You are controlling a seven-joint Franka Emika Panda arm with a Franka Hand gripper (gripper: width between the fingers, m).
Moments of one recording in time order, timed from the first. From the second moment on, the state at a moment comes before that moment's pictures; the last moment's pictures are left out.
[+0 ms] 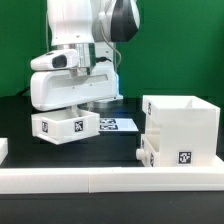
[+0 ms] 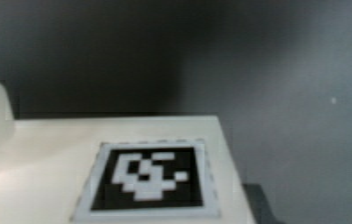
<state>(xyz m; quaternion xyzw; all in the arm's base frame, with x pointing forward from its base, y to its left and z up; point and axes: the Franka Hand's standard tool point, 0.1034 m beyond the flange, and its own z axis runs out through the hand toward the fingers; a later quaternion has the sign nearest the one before) 0.437 -0.061 0.037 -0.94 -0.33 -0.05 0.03</state>
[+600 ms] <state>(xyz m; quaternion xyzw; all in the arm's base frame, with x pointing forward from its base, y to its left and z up) 0.468 -0.039 0.049 -0.90 -0.42 -0.05 0.03</state>
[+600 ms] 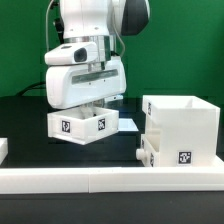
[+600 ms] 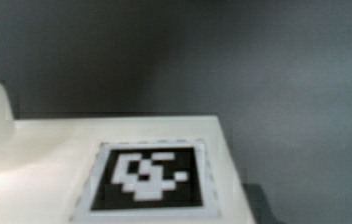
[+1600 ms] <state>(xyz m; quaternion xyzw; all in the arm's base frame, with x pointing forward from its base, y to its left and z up) 0.493 -0.039 0.052 -0.70 -0.72 -0.04 0.00</state>
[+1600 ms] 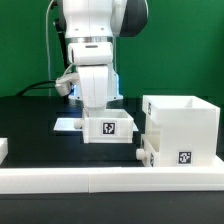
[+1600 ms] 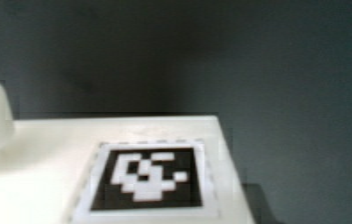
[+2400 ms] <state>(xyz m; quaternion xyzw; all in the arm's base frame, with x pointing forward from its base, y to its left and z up) 0.517 -0.029 0.056 -0.70 -0.71 -0.03 0.01</state>
